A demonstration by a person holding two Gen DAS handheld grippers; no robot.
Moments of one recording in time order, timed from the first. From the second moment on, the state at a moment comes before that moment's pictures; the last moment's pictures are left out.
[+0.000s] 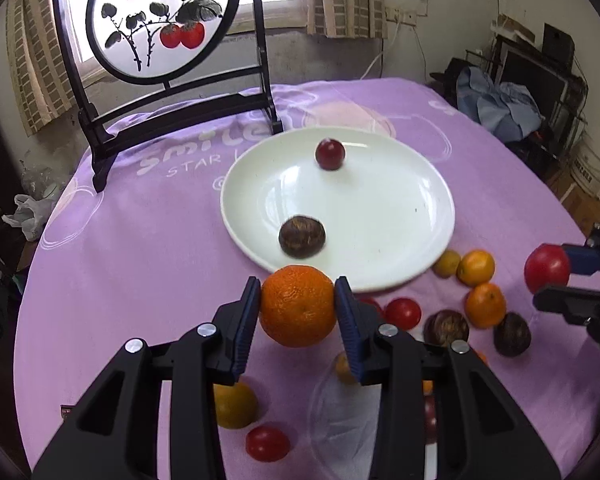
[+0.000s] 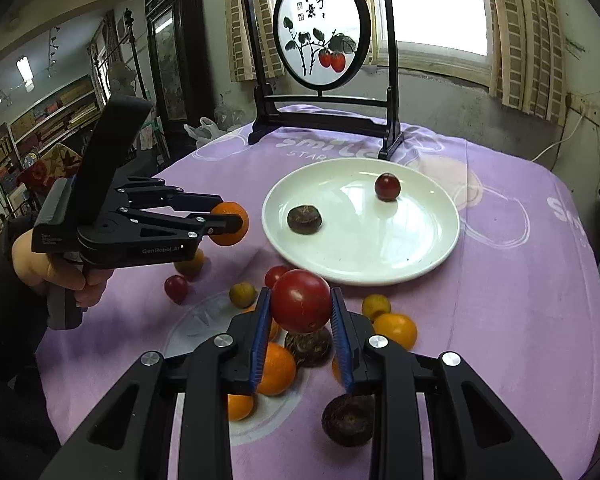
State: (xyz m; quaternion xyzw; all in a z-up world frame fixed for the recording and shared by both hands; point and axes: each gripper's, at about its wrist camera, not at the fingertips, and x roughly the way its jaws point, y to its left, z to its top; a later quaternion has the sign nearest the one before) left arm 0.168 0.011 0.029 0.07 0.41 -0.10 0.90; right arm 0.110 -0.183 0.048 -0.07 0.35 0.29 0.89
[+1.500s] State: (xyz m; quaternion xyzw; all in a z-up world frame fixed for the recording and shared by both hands) left arm 0.112 0.043 0.013 -0.01 0.39 -0.02 0.92; right arm 0.077 -0.230 0.004 -0.01 0.38 0.17 0.91
